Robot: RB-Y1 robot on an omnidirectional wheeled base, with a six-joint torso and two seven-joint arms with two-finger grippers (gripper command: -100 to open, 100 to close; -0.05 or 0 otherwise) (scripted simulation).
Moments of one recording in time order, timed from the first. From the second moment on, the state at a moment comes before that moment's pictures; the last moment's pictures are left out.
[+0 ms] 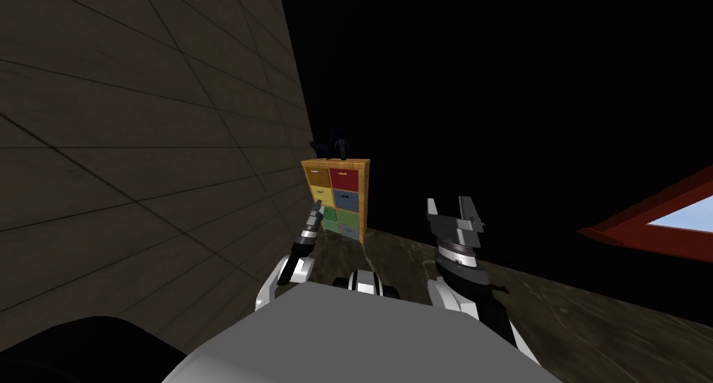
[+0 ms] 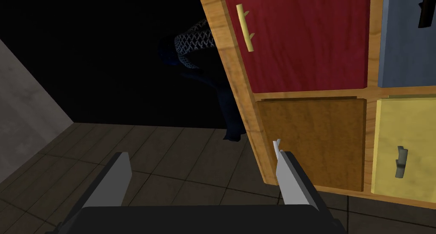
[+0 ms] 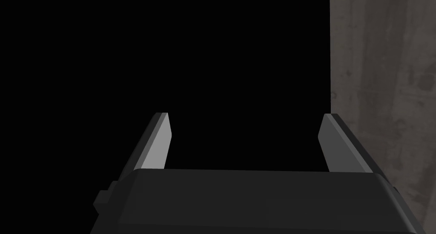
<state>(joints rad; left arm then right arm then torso) 0.38 0.15 0.02 -1.94 -0.07 -0.50 0.01 0.50 -0.03 0.07 -2.28 -0.01 -0.64 -0.15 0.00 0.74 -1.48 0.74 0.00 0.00</state>
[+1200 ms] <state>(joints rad) 0.28 0.13 0.00 -1.67 -0.09 -0.48 -0.02 0.50 -0.03 0.07 -2.28 -0.01 -0.64 -0.15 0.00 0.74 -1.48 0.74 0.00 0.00</state>
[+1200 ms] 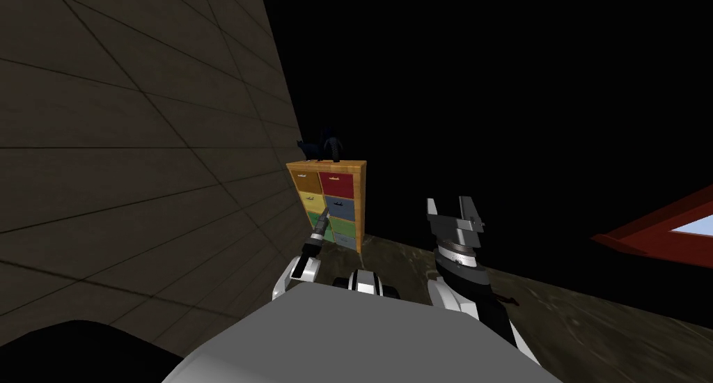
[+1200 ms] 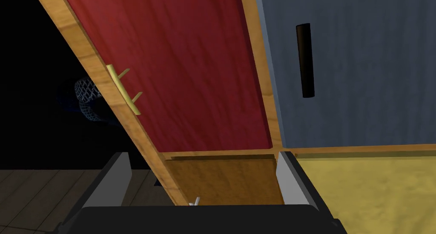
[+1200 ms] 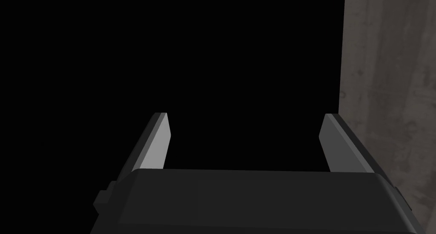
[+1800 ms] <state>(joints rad) 0.23 0.11 -0.01 -1.51 -0.11 -0.48 -0.04 0.50 -0.03 0.07 -2.28 -0.01 -0.64 -0.15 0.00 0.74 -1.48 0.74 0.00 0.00</state>
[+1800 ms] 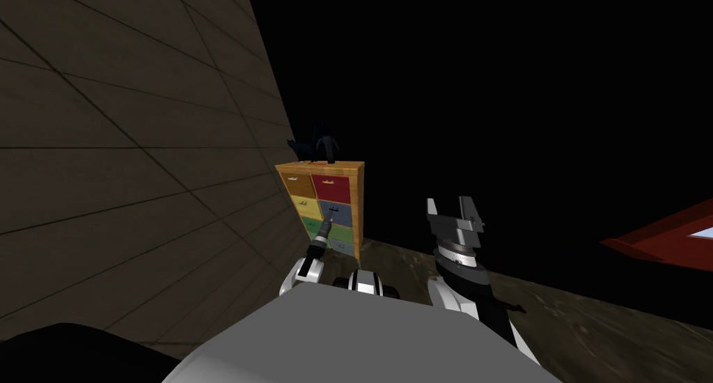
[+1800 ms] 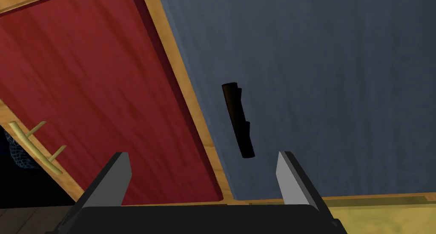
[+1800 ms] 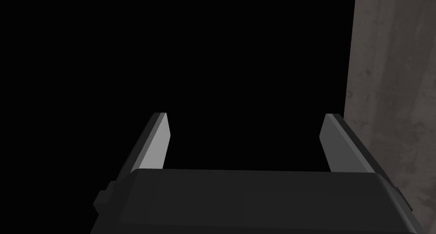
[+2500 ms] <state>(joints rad) 0.20 0.10 -0.01 -1.46 -0.11 -0.46 -0.03 0.50 -0.03 0.07 -2.28 -0.01 -0.64 -0.15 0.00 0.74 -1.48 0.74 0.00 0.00</state>
